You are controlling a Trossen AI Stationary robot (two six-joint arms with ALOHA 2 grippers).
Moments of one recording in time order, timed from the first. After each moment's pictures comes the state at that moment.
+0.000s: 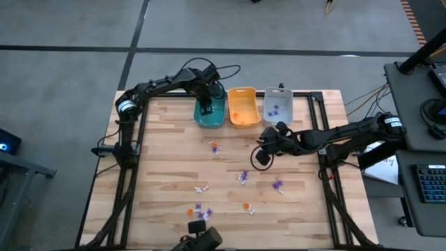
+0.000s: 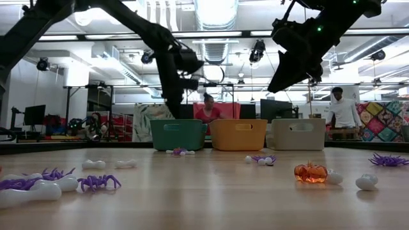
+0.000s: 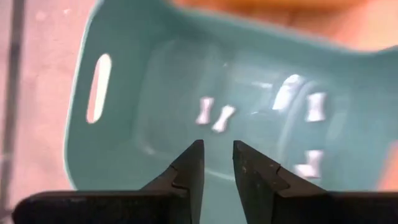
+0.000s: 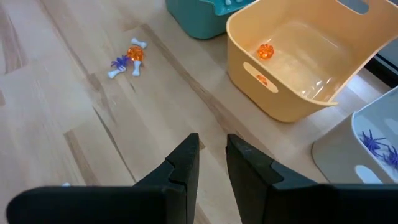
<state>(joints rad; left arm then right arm) 0.64 2.01 1.69 -0.92 0.00 0.48 0.08 1.27 0.78 -0.36 0.48 0.50</state>
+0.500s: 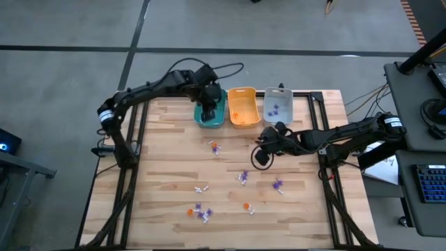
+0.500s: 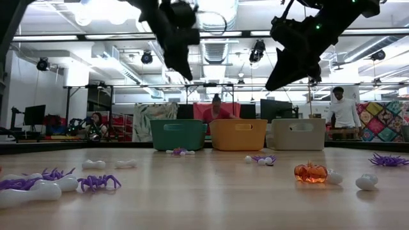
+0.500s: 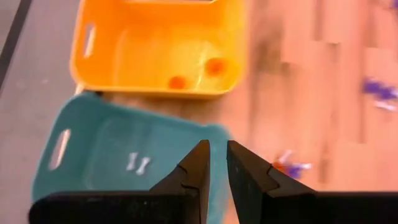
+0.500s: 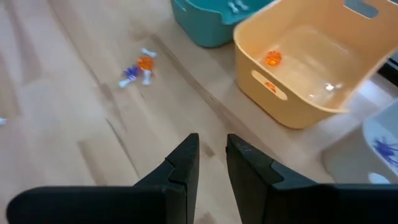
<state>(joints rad) 0.48 1.76 1.67 -0.93 0.15 0.31 0.08 1.27 0.78 -0.32 0.46 0.50</state>
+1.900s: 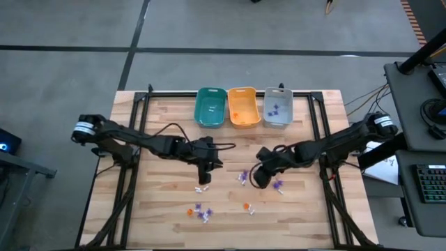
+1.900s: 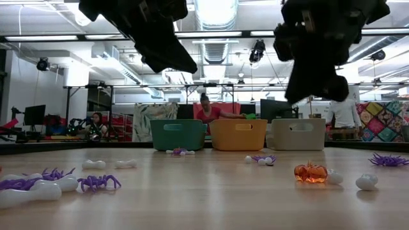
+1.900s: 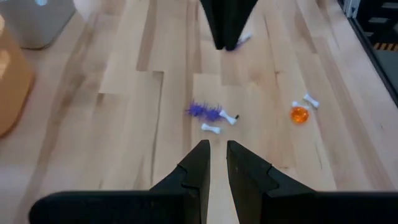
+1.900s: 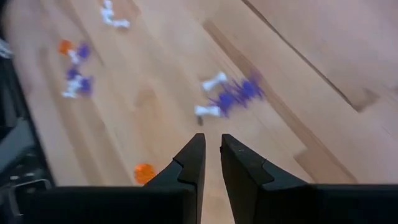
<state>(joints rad) -0.13 1.51 0.94 -0.09 -0.04 -0.16 0.23 1.40 0.78 -0.27 0.02 0.97</state>
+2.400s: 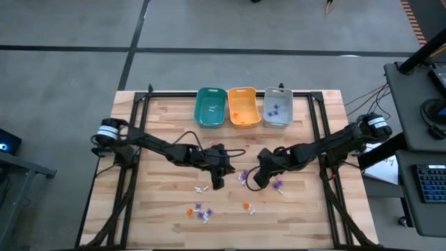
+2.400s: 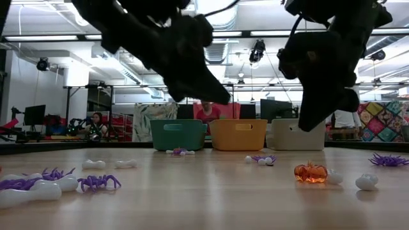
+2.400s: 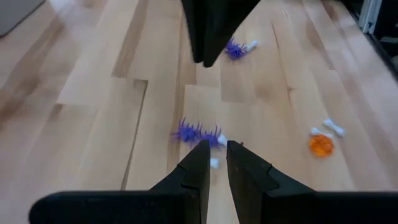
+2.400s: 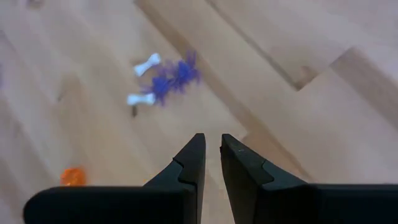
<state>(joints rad) -0.14 1.78 0.95 0.25 -0.04 -0.21 0.23 1.47 0.78 -0.38 0.10 0.98</state>
